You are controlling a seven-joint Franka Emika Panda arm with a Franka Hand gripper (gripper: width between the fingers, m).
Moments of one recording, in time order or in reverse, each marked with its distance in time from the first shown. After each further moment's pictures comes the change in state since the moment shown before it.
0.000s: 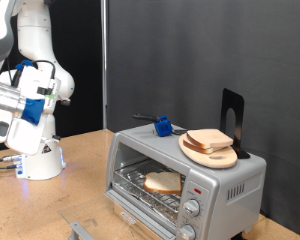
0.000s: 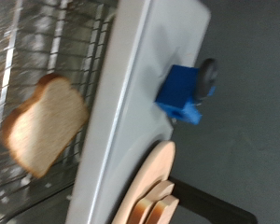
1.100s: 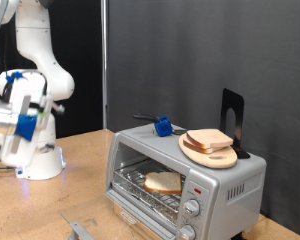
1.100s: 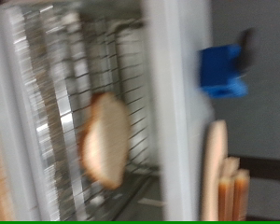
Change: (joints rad) arm -0.013 0.172 -0.029 0.077 -0.016 0.025 0.183
